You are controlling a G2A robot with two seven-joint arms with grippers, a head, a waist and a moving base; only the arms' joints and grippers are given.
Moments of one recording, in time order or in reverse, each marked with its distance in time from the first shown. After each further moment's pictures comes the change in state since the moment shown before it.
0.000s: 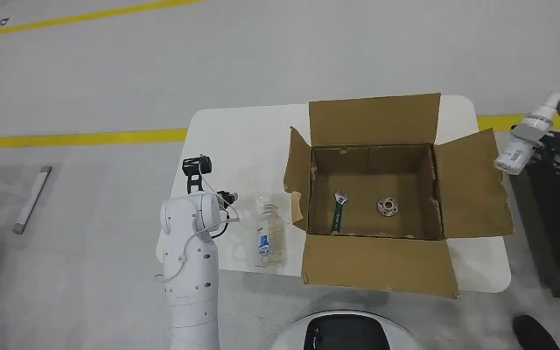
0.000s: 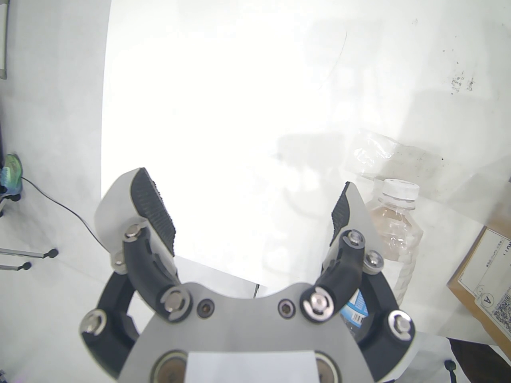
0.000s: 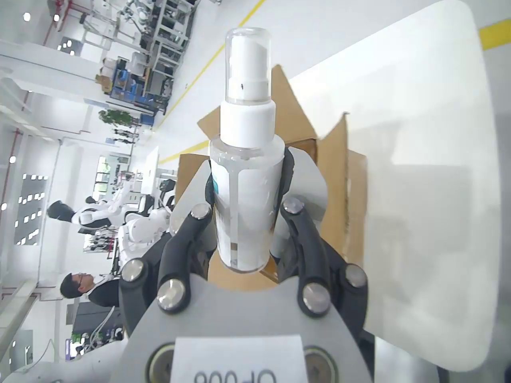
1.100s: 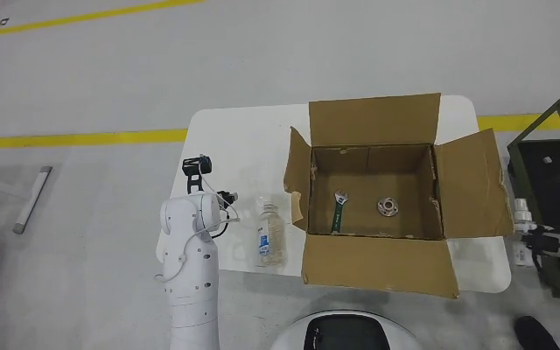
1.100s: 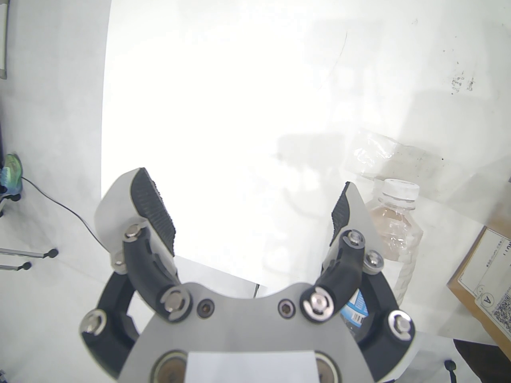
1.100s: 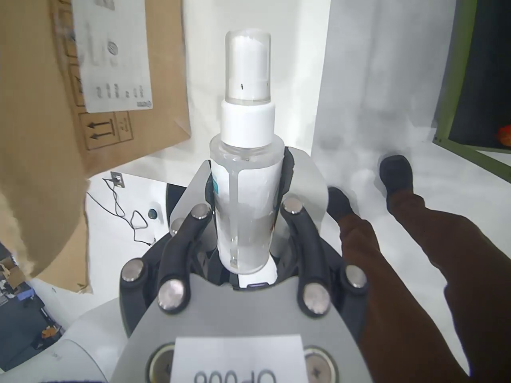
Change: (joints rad) left arm 0.000 0.000 0.000 0.000 0.000 0.000 0.000; right arm -0.432 0.260 -0.109 0.026 -0.215 -0.186 0.121
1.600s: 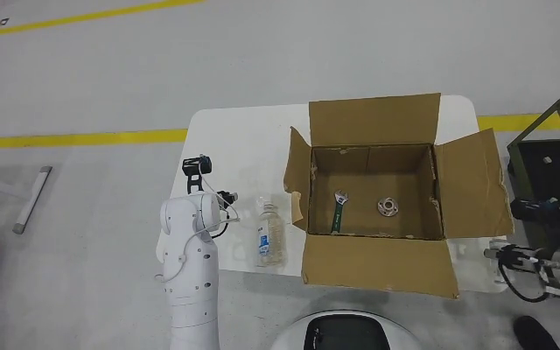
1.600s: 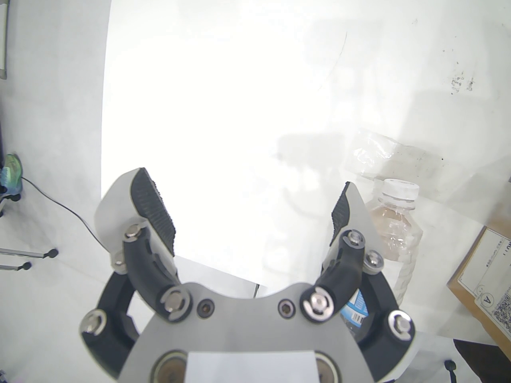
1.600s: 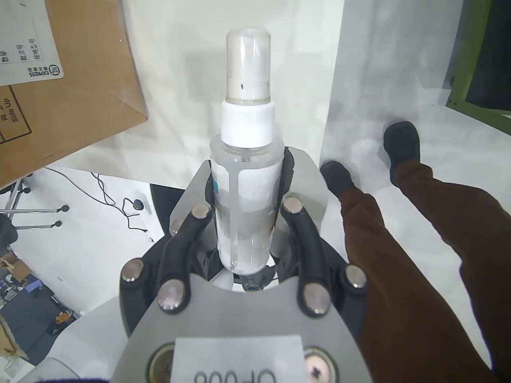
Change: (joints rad) left arm 0.000 0.000 0.000 0.000 0.000 0.000 0.000; right arm -0.046 0.006 -0.158 0.087 -0.080 0.067 -0.111
